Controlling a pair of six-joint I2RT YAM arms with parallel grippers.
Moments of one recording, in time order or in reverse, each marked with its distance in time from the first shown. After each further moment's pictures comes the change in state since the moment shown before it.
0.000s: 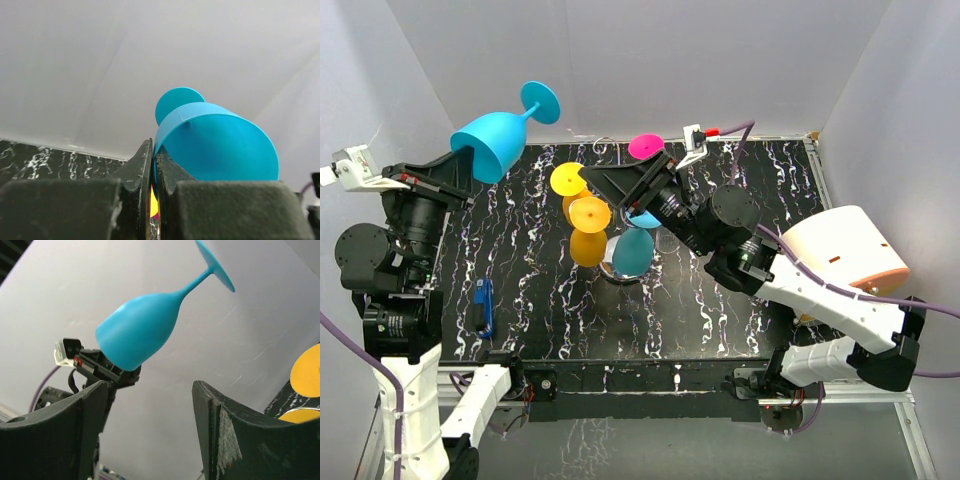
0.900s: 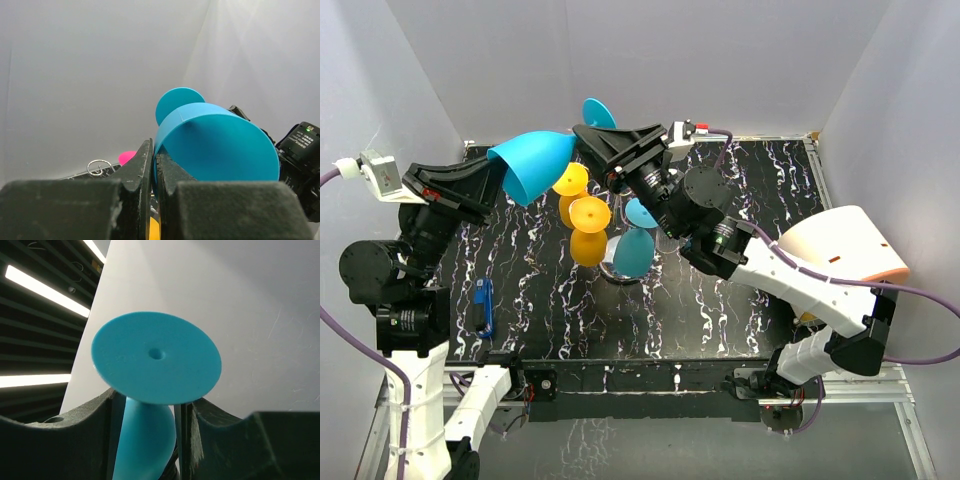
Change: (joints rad) left arm 0.000 -0.038 -0.135 0.349 0.424 -0.042; right arm -0.001 0.167 0.175 0.014 0.199 0.489
